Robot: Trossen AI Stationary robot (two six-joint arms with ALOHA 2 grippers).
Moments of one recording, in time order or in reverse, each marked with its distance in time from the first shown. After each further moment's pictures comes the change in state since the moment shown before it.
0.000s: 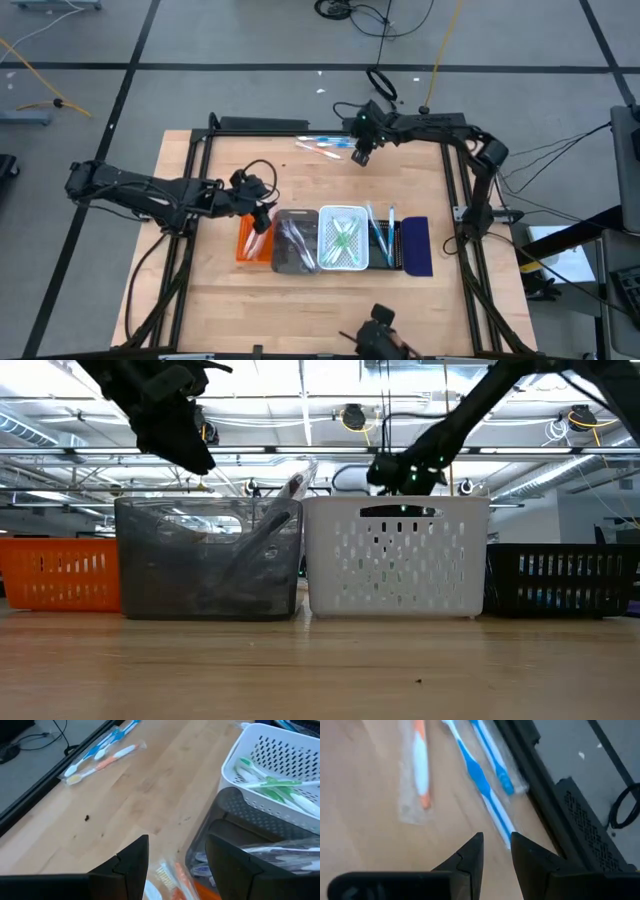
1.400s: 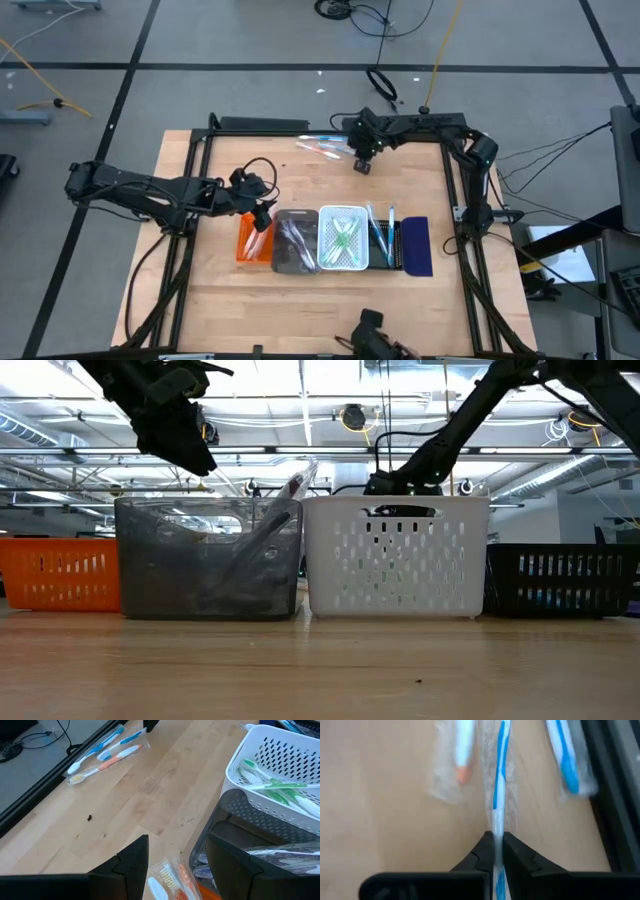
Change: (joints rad) left arm 0.015 0.000 0.000 0.001 0.000 -0.001; right arm 0.012 0.071 -0.004 -0.008 -0.098 -0.157
